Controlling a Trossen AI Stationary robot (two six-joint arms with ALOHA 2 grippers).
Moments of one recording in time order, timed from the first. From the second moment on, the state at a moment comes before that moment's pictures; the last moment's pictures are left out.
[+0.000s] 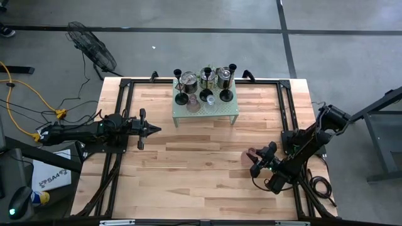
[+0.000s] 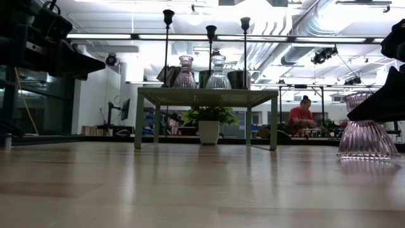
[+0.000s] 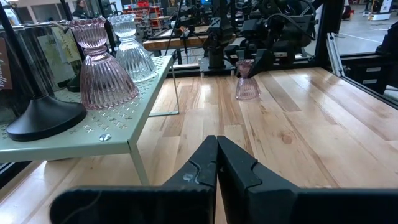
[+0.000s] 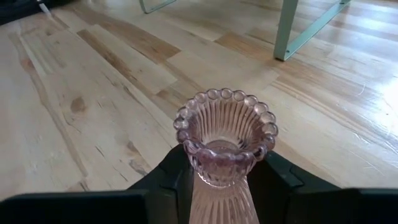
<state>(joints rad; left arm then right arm) 0.09 0.10 0.01 0.02 0.03 0.10 0.92 1.56 0.55 -0.53 1.08 1.75</state>
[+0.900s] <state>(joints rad) 0.09 0.10 0.01 0.02 0.03 0.10 0.67 1.36 0.55 -0.33 0.97 1.23</state>
